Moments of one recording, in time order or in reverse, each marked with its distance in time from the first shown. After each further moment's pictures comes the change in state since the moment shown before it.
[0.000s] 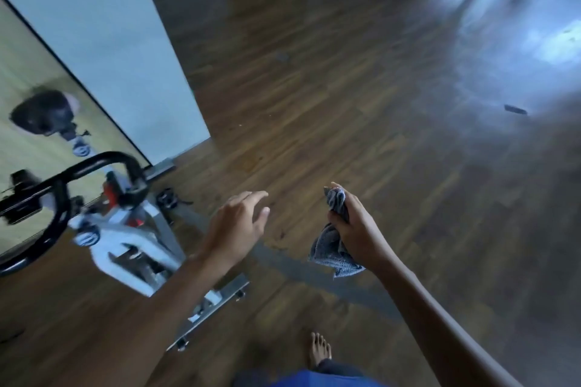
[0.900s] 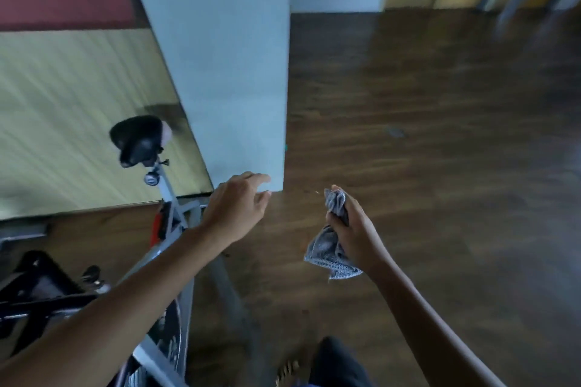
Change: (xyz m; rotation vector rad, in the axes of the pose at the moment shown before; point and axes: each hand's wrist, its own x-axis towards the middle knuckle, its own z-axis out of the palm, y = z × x) left_hand 0.376 -0.195 -0.122 0.068 0.295 -0.375; right_hand 0.496 -0.161 0.105 -0.053 -0.414 -0.260
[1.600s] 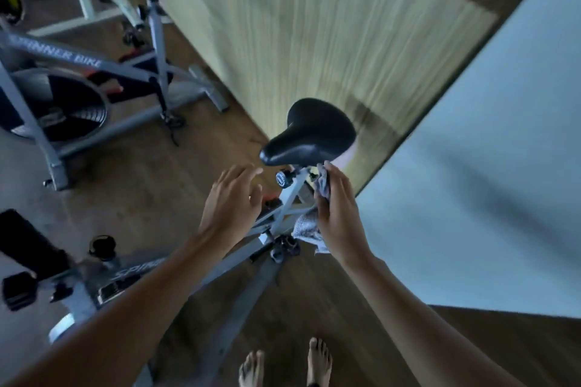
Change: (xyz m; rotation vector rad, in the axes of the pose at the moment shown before) left_hand 0.149 -0.358 0.036 0.067 0.572 -1.078; right_hand 0.449 -0.068 0.387 -0.123 -0.837 -0.733
